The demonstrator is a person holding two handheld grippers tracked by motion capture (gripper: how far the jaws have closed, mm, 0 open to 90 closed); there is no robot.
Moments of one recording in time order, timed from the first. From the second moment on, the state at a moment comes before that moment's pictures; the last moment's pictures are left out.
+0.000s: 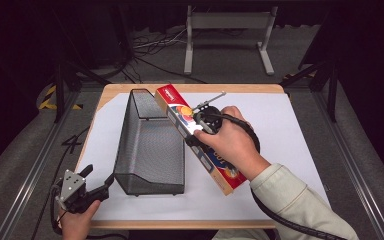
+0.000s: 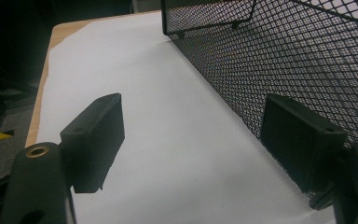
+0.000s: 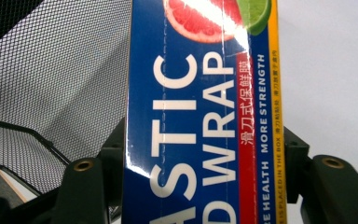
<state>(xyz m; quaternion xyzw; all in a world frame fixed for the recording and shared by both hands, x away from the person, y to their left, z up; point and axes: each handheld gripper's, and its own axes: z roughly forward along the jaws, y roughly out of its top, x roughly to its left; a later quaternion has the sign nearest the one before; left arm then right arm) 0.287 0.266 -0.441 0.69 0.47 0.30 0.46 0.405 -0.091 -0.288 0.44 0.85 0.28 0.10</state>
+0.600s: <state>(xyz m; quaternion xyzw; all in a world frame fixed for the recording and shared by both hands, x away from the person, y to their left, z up) 0.289 0.267 -0.442 0.69 0.47 0.30 0.45 0.418 -0.043 -0.297 0.50 0.82 0.28 0.06</state>
